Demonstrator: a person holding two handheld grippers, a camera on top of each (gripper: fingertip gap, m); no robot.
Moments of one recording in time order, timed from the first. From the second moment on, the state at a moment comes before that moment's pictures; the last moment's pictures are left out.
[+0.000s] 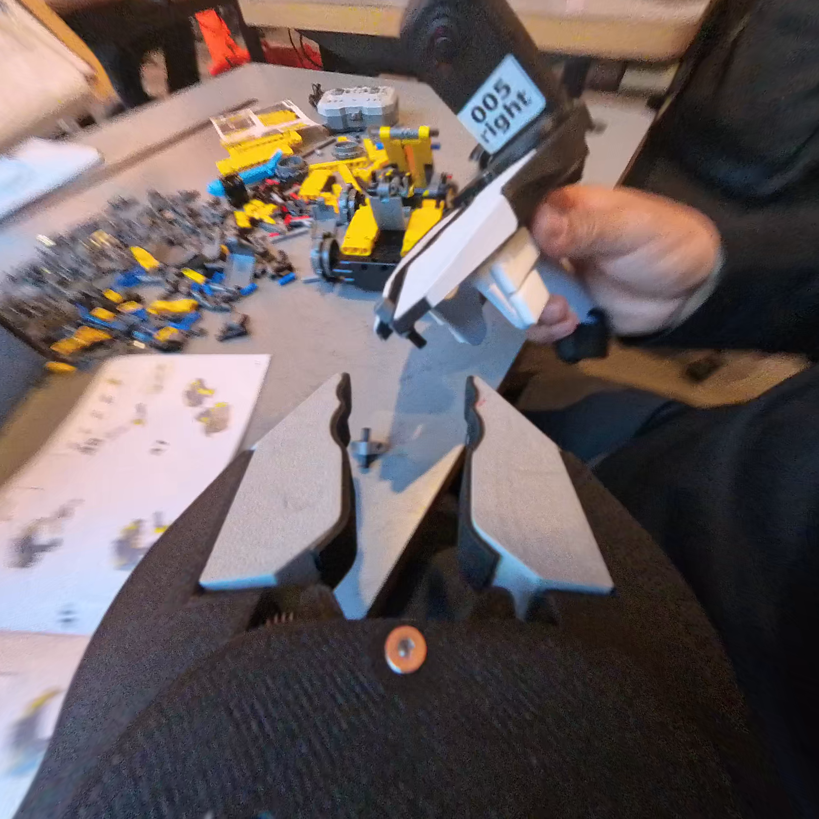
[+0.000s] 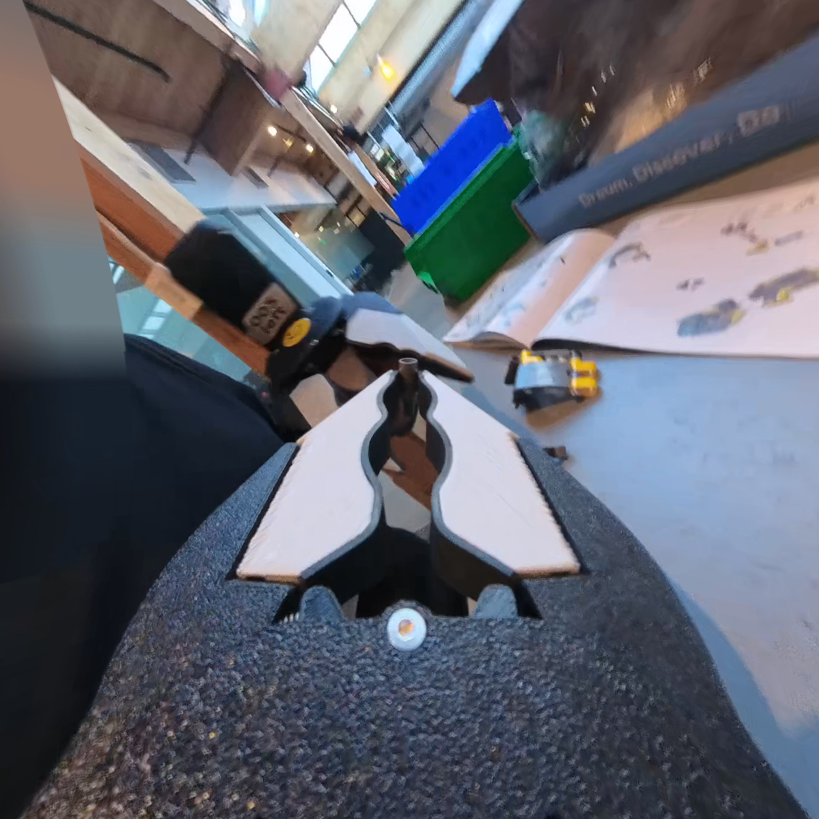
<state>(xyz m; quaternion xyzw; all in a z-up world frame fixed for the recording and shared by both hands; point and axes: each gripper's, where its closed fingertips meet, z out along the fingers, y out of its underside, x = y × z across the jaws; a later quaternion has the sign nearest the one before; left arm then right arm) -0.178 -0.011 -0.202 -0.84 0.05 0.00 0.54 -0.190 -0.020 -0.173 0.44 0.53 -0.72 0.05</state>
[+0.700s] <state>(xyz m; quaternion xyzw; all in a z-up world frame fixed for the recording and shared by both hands) -0.160 -0.017 -0.193 -0.78 -0.02 -0.15 0.61 -0.183 -0.045 -0.164 0.36 0.59 -0.72 -0.05</state>
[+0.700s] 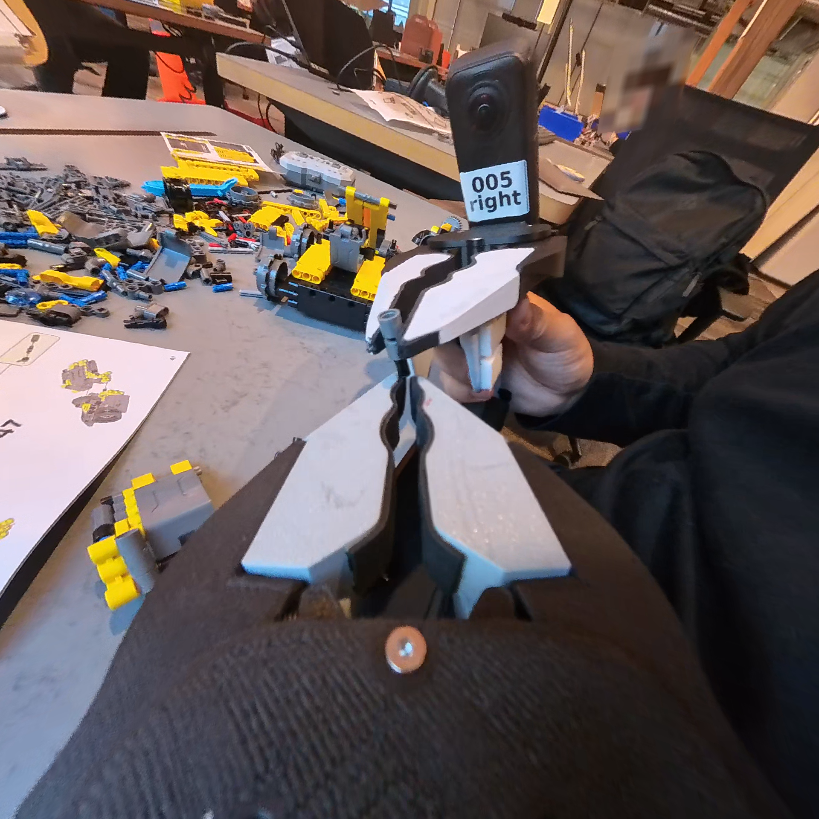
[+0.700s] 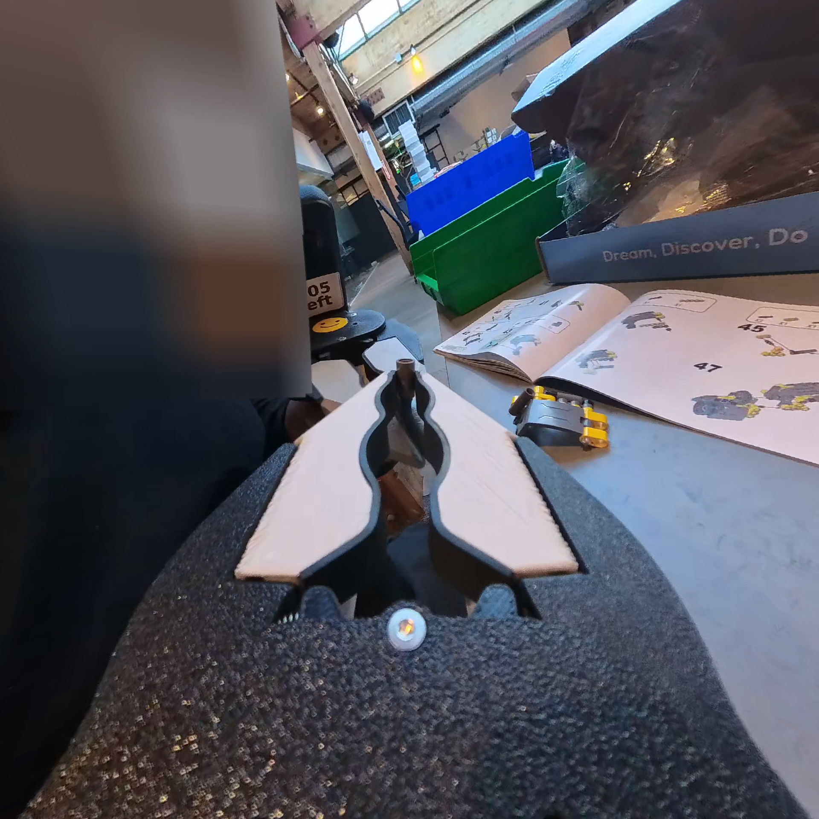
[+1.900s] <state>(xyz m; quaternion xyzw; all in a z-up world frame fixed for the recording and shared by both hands) -0.163 -0.021 -0.190 -0.75 -0.05 -0.17 0.63 -0.182 -0.043 -0.175 0.38 0.57 -0.73 -0.01</state>
